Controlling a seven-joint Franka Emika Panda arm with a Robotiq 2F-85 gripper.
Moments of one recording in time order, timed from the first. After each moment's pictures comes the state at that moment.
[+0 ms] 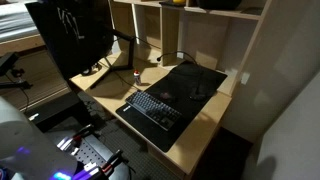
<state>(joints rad) 0.11 -0.64 0.07 -2.31 0.27 1.63 0.22</state>
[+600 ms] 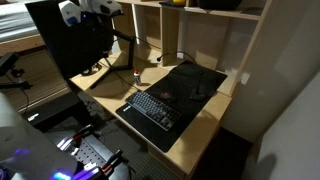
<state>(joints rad) -0.02 -0.54 0.06 -2.40 0.23 1.88 0.36</state>
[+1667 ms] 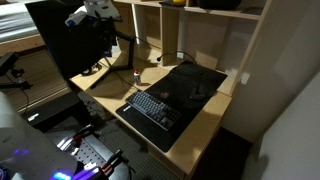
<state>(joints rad) -0.05 -0.47 0.16 -2.42 0.20 2.11 0.98</state>
